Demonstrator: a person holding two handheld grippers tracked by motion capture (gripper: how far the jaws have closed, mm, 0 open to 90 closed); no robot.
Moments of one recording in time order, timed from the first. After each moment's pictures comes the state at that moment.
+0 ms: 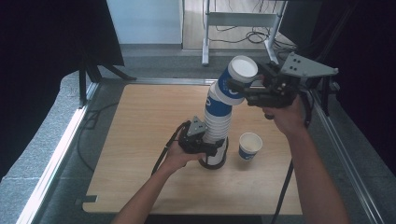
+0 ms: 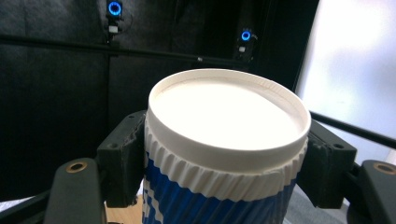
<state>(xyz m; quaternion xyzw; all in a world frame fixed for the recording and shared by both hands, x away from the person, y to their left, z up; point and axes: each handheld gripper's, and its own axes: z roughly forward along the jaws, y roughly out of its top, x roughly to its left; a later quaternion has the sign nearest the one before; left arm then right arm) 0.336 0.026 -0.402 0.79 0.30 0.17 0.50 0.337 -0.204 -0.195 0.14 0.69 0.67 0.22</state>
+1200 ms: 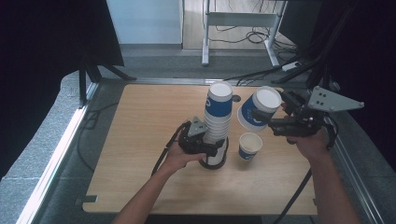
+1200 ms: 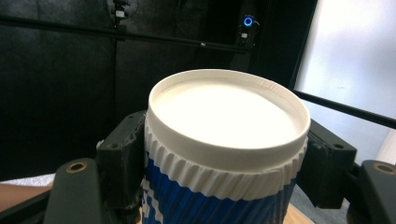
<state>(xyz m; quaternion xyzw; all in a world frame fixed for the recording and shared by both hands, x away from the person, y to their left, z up) 0.334 0.025 -0.402 0.79 0.31 0.17 0.50 0.304 -0.260 -0.244 0.14 0.71 0.66 0.21</state>
